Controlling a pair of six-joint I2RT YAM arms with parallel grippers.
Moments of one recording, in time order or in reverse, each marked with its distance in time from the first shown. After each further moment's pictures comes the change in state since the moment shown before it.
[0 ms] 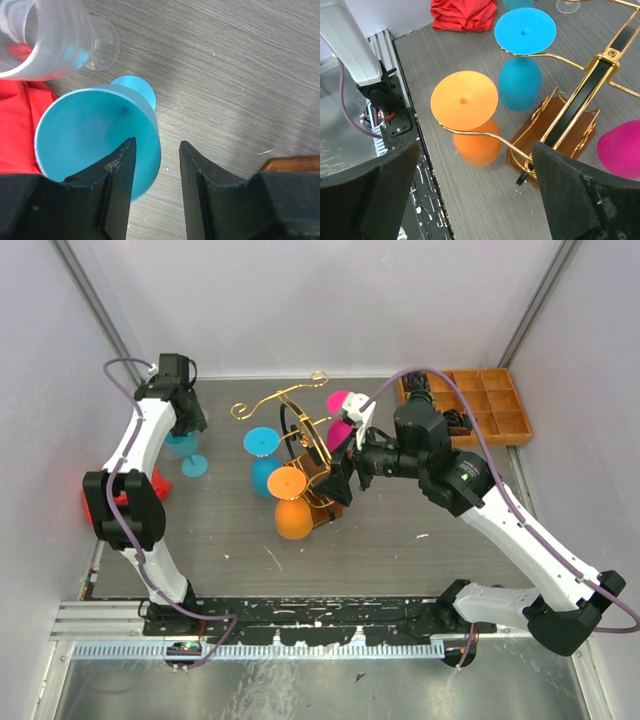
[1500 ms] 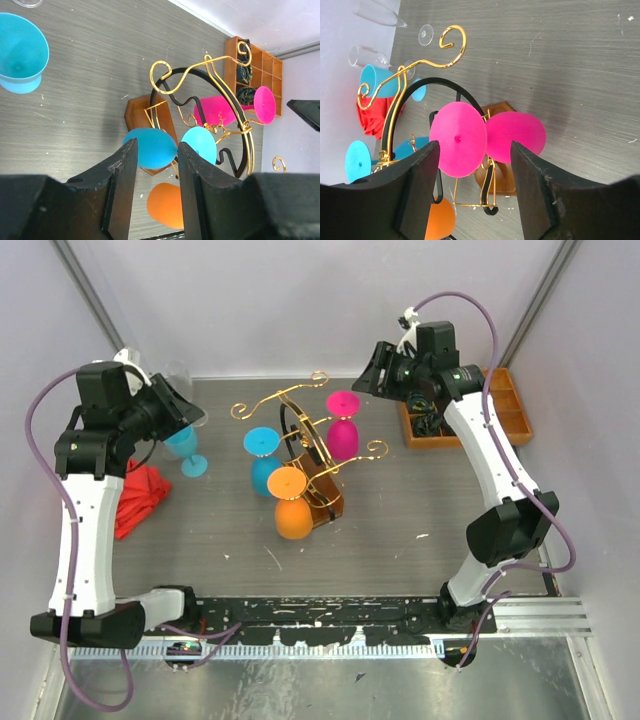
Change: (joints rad) left arm -0.007 -0.612 -0.018 -0.117 0.421 -0.200; right arm -0.461 0.542 0.514 -0.184 0.116 0.435
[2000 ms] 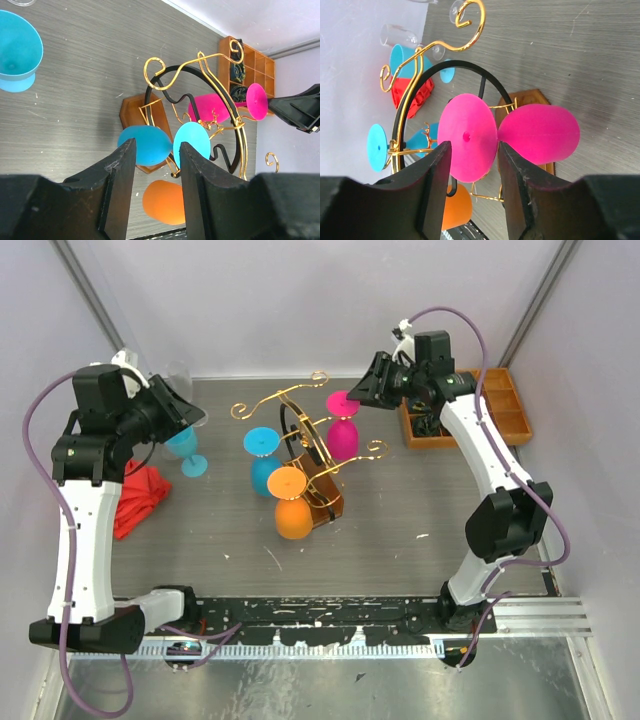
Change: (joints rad) left arm 0.000 -0.031 -0.015 0.000 0.018 -0.016; right arm -0.040 0.026 -0.117 0.113 -0.227 0.075
